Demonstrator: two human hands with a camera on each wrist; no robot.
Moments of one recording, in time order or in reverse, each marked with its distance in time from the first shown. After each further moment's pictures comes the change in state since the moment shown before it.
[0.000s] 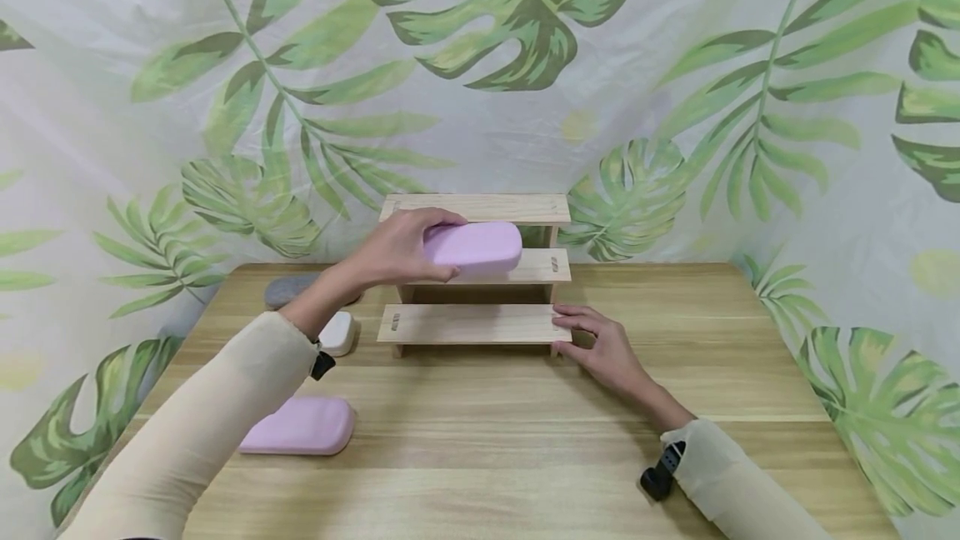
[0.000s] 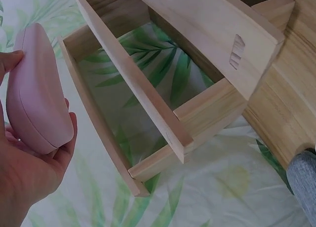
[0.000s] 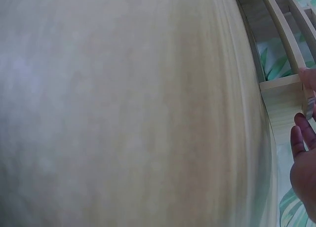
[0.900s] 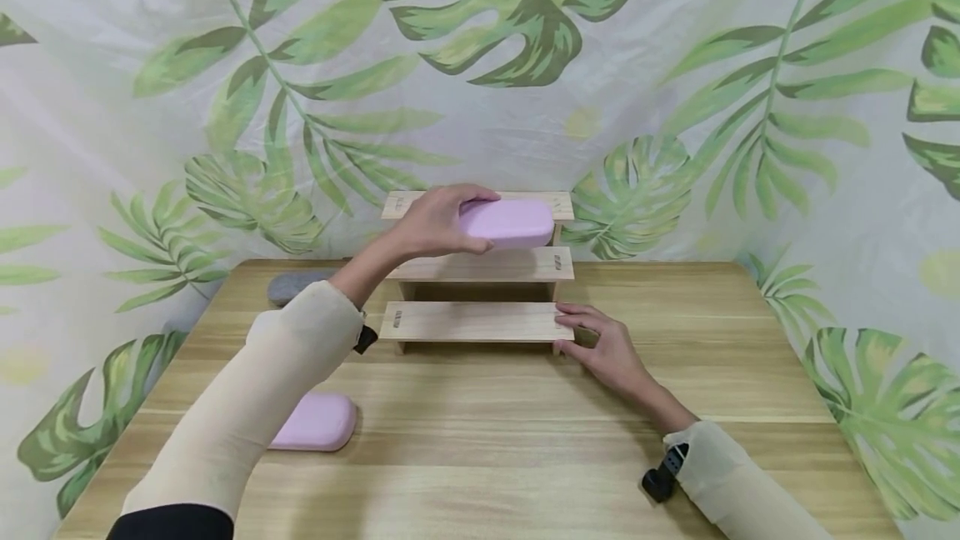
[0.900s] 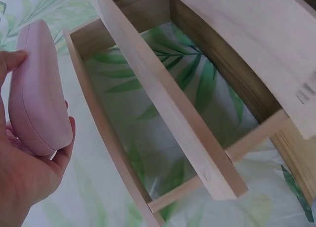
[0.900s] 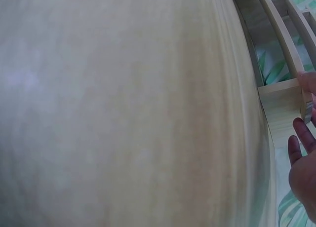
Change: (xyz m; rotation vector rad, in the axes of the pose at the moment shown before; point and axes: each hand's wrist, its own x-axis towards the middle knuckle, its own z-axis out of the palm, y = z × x) left_hand 0.049 0.008 0.010 -0.023 0.000 -0.008; right_hand 0.000 -0.001 0.002 -0.041 0.021 0.008
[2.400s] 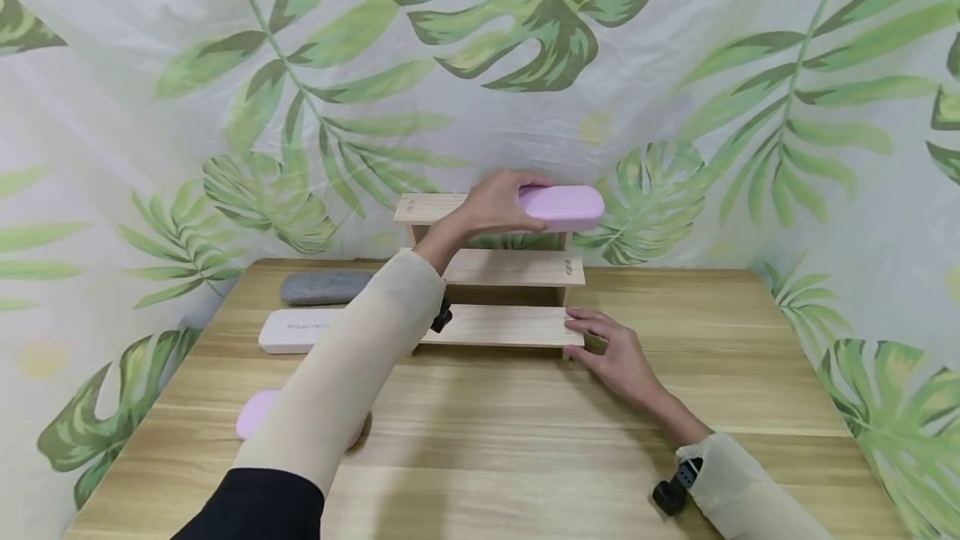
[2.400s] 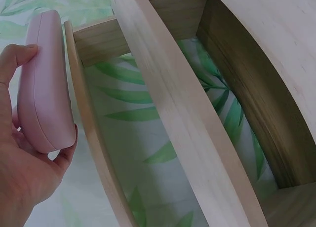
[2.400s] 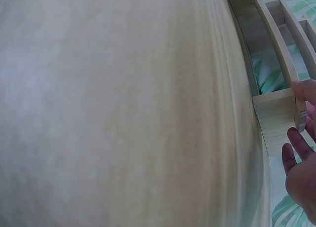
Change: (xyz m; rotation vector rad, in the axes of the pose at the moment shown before) left_hand 0.068 0.012 0.024 -0.028 -0.042 -0.009; right_hand 0.000 -0.007 0.000 -0.040 0.001 -0.014
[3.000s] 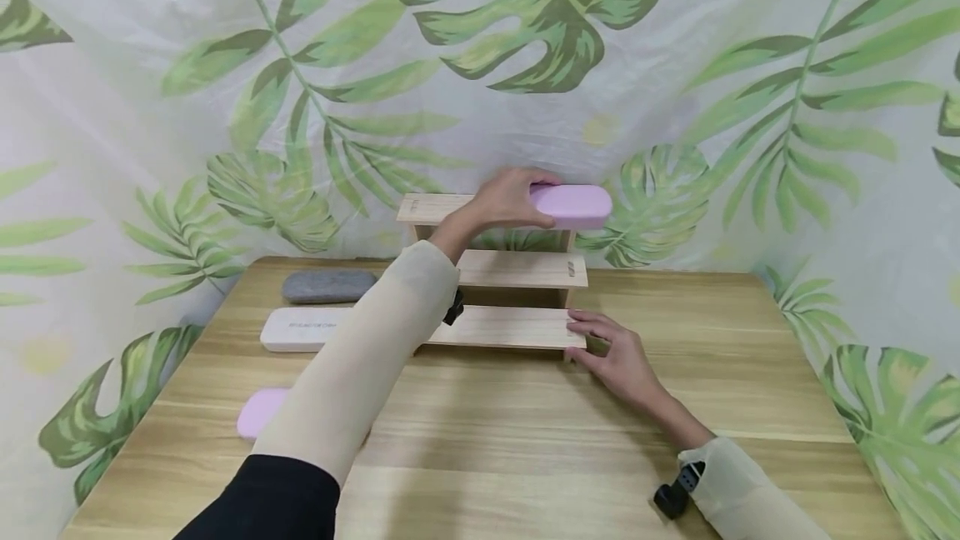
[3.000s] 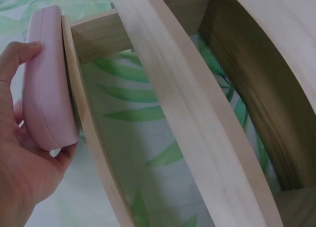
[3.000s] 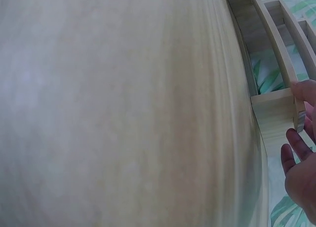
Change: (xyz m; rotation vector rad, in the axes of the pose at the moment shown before) left_hand 0.015 -0.002 0.003 -0.006 -0.024 0.008; right_hand 0.000 -0.002 0.001 -0.018 -0.008 0.004
